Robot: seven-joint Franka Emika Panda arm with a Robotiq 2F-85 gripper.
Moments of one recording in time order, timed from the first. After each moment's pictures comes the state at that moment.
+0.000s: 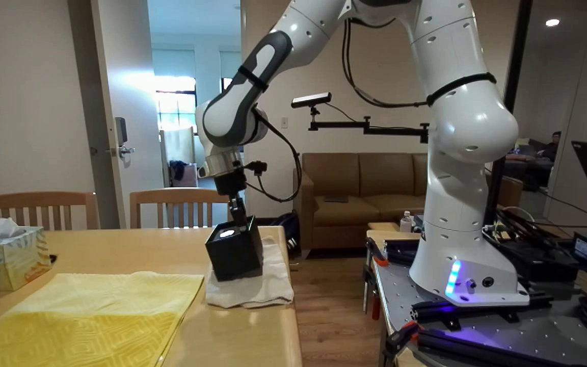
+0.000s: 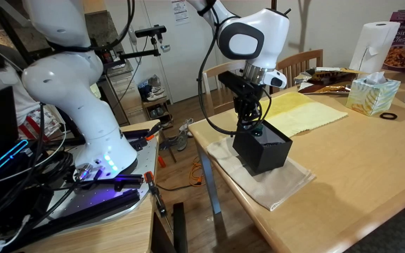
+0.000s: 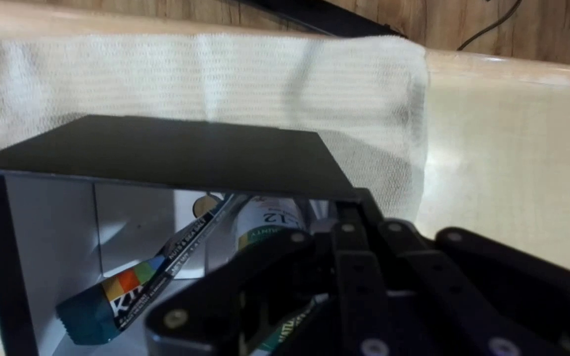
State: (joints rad) arm -0.12 0.34 0.01 -2.17 0.08 2.21 -0.47
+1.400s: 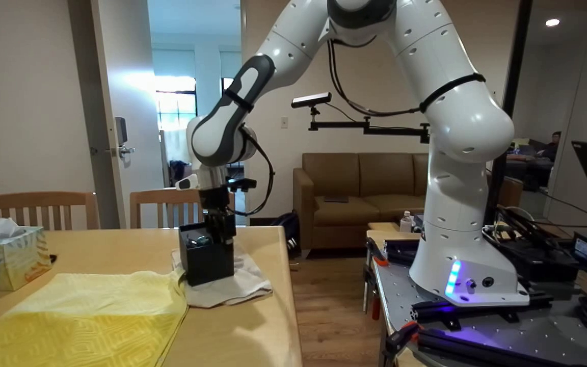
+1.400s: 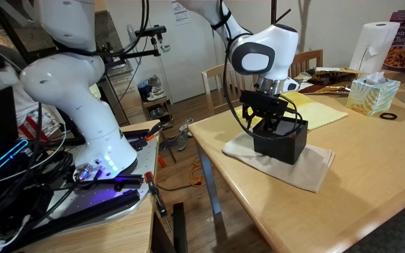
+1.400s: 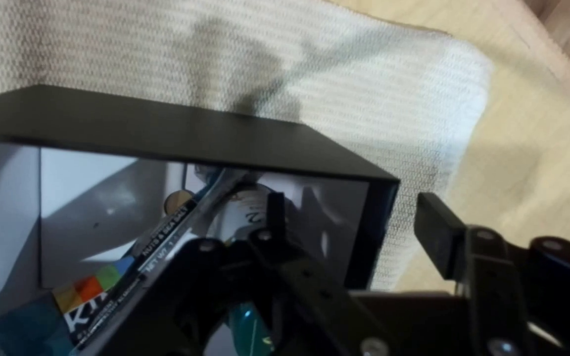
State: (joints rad) arm -0.18 0.50 0.08 -2.05 0.08 2.36 -1.01
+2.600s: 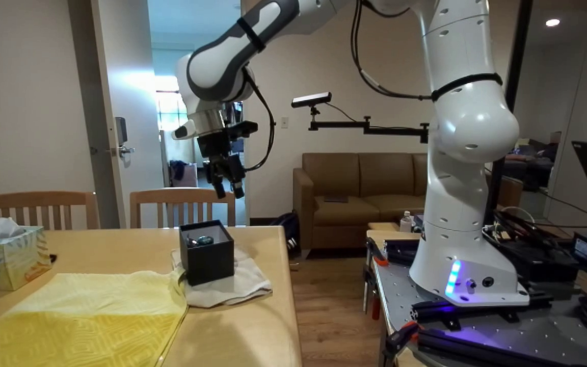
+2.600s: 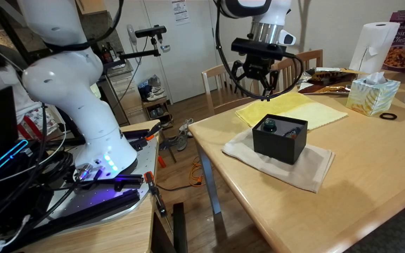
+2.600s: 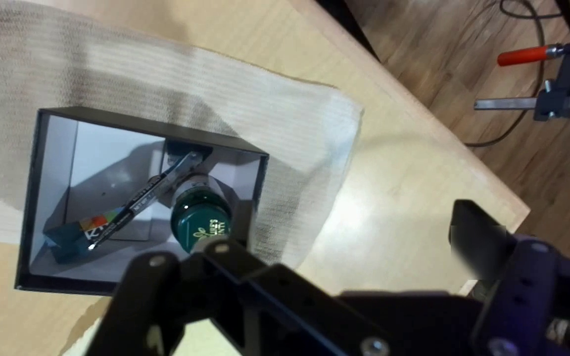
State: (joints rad) arm -0.10 0.23 0.04 -2.04 0.00 1.99 -0.96
